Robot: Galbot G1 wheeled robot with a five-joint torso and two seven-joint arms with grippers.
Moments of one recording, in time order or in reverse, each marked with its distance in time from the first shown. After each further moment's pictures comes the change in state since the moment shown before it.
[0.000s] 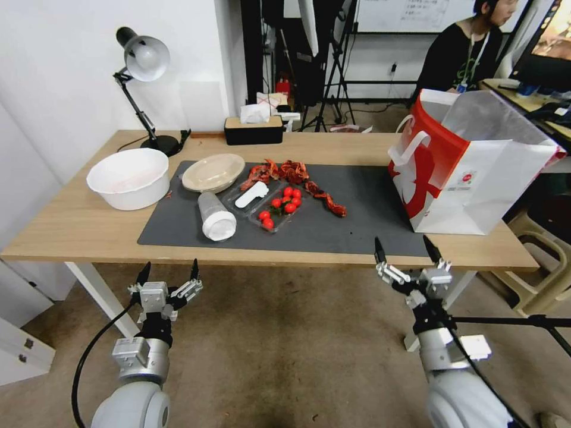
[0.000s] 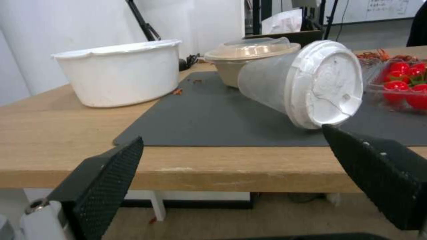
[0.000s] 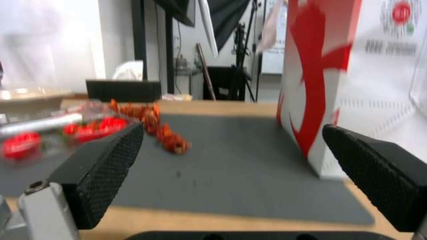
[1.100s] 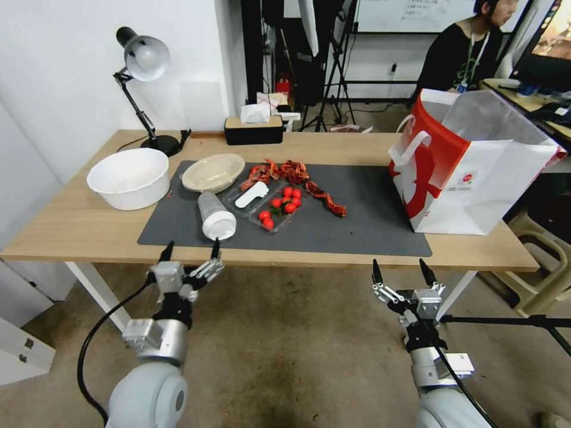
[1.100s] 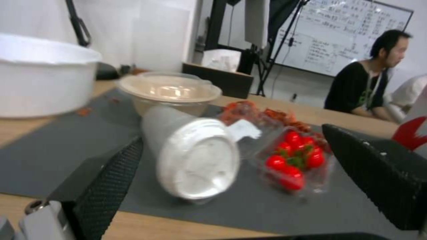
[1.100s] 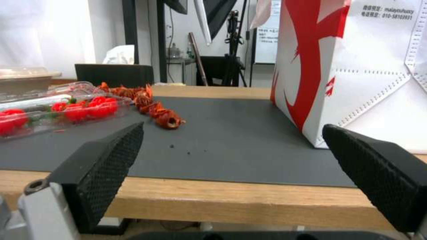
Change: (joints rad) left arm -0.121 0.064 0.198 -0.106 -0.274 0.156 -0.087; right arm -0.010 0.037 -0.024 -0.063 -0.036 0.021 0.025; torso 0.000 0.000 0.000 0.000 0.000
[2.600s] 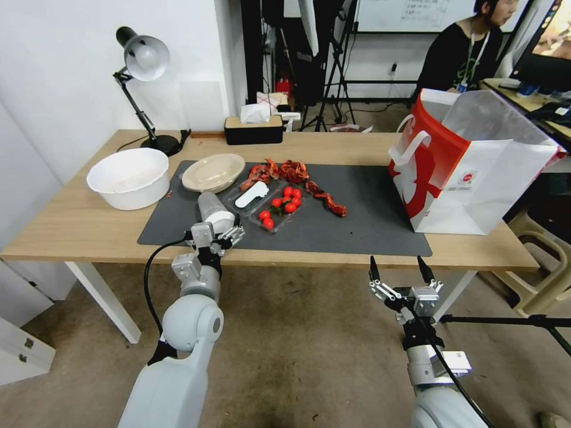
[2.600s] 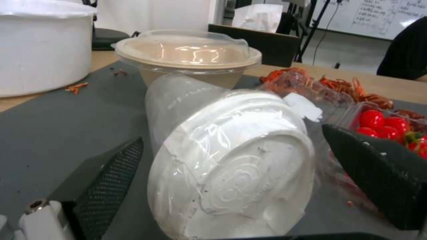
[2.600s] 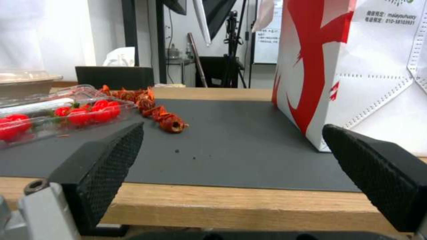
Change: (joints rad) left arm -0.318 -0.021 0.052 0.280 0.056 0.124 -0.153; right arm 0.001 0.030 -0.004 0.018 -0.022 -0.026 0.001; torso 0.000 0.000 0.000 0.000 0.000
